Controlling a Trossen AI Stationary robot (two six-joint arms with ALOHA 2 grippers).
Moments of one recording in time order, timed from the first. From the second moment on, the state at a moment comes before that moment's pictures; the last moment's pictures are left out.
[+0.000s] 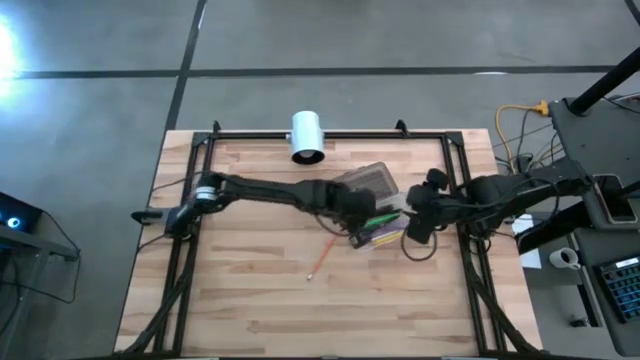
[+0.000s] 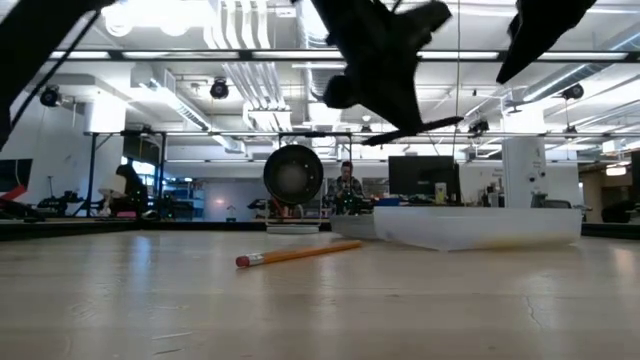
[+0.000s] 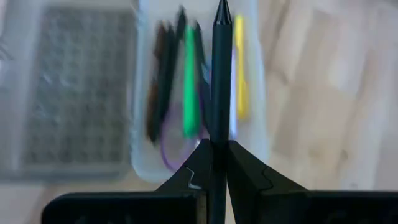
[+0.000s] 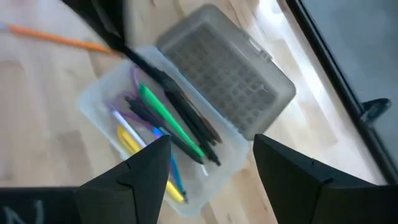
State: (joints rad) left arm -0.04 2.13 1.98 -0.81 -0.12 -0.41; right arm 0.28 1.09 1.07 -1.13 0.50 0.54
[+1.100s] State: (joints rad) left arm -0.02 2.25 2.06 -0.91 -0.20 -0.33; right arm 0.32 1.02 1.00 -1.13 0.58 0.58
